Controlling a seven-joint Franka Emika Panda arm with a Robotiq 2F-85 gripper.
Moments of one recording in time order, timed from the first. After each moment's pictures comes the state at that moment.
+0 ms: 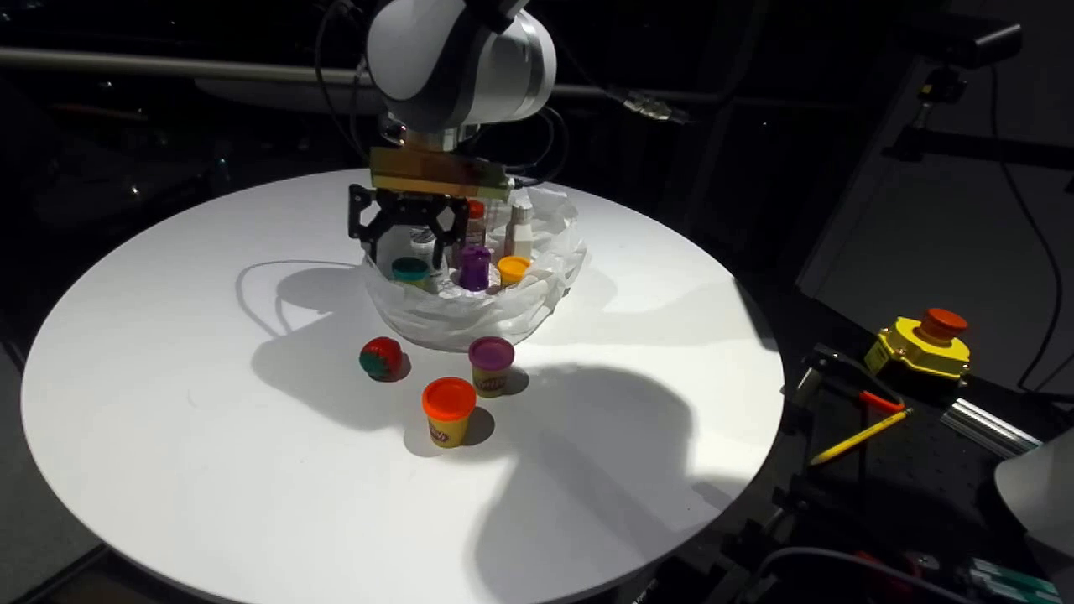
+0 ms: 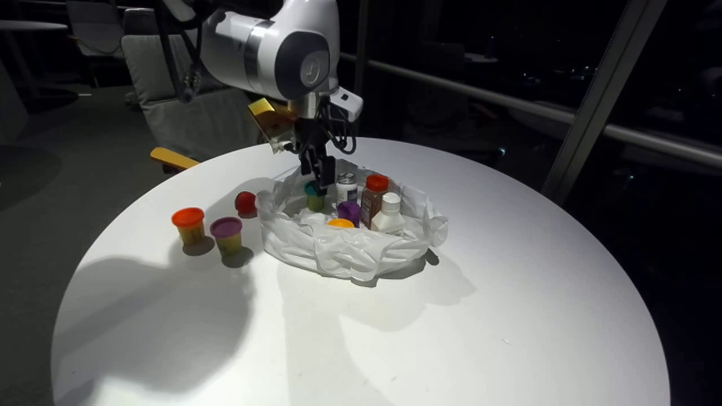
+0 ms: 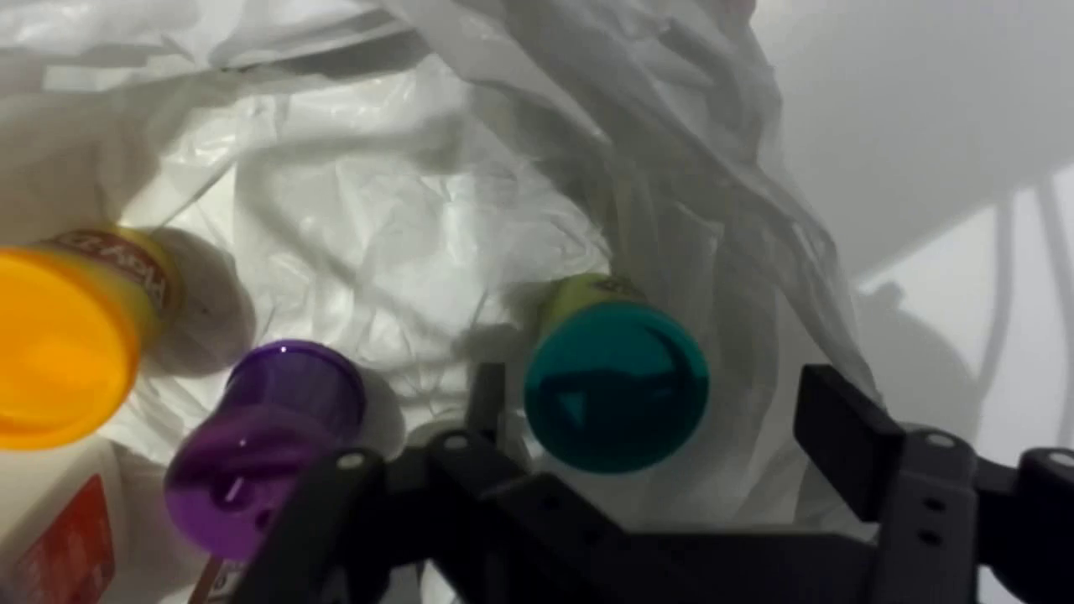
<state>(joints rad) 0.21 0.82 -0.06 -1.60 0.12 2.56 0.61</state>
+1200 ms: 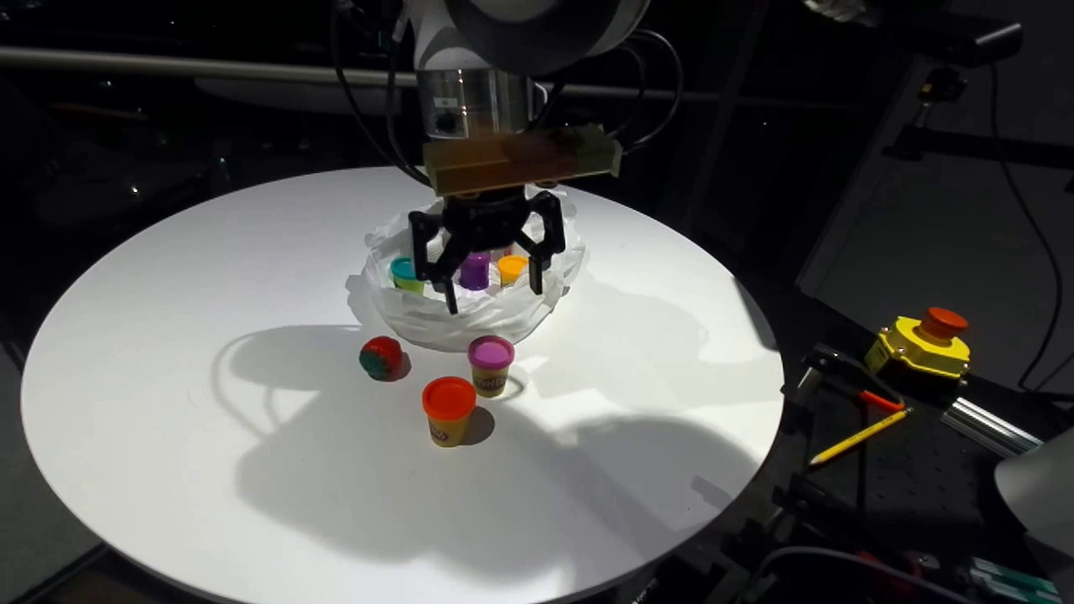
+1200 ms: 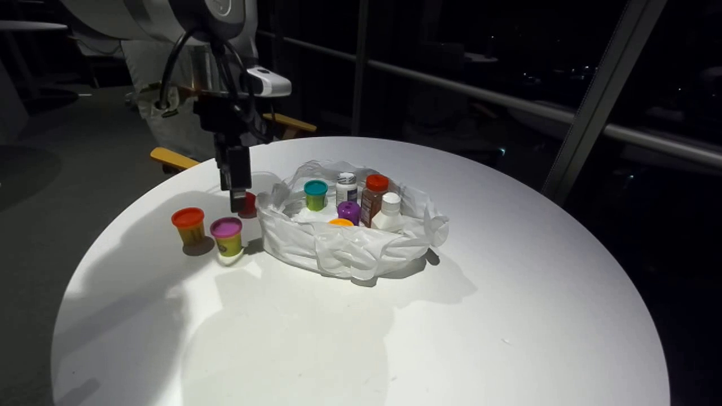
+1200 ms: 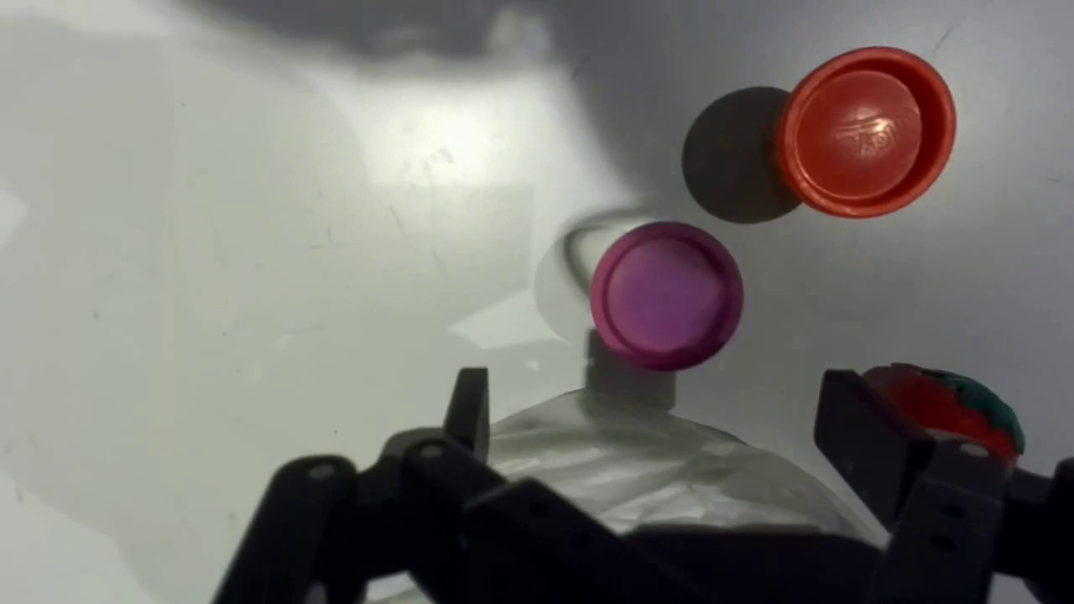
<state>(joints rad) 0.29 0.47 -0.02 -2.04 -0.03 2.35 0.85</state>
